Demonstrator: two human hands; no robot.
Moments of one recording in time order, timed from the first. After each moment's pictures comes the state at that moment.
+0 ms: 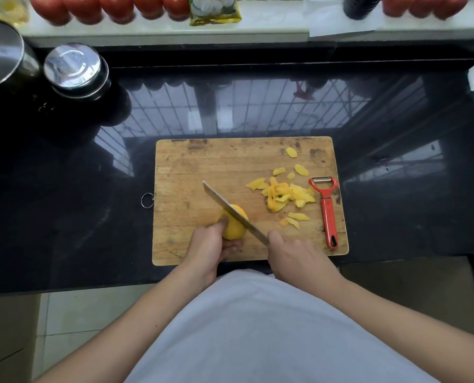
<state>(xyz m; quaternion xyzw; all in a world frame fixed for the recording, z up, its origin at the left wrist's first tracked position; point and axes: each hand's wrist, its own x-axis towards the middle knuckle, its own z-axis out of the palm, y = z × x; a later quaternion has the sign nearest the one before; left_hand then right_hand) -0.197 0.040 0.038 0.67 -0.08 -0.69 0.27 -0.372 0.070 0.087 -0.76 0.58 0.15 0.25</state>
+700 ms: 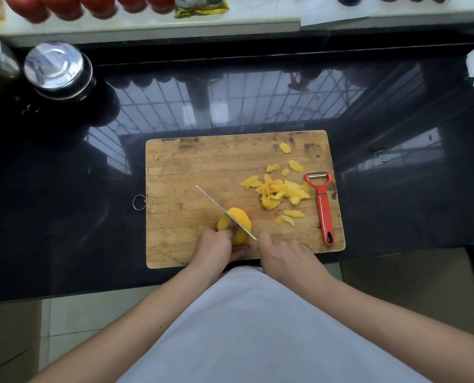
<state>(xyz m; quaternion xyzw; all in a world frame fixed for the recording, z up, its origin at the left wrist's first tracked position) -0.220 0.038 0.040 0.68 -0.09 -0.69 0.22 -0.363 0.069 0.091 -0.73 0.59 0.19 0.29</state>
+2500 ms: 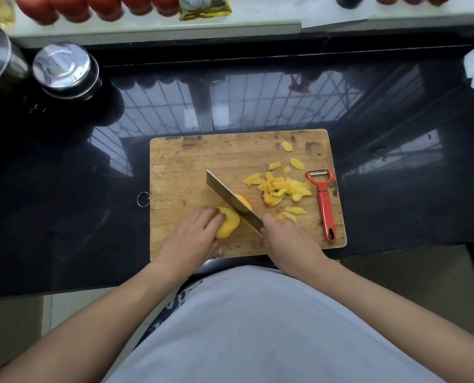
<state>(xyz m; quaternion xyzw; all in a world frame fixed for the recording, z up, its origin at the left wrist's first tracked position) -0.139 0.038 -0.010 0.45 -0.88 -0.14 0.06 -0.372 0.056 0.054 -0.71 0.64 0.11 0.29</state>
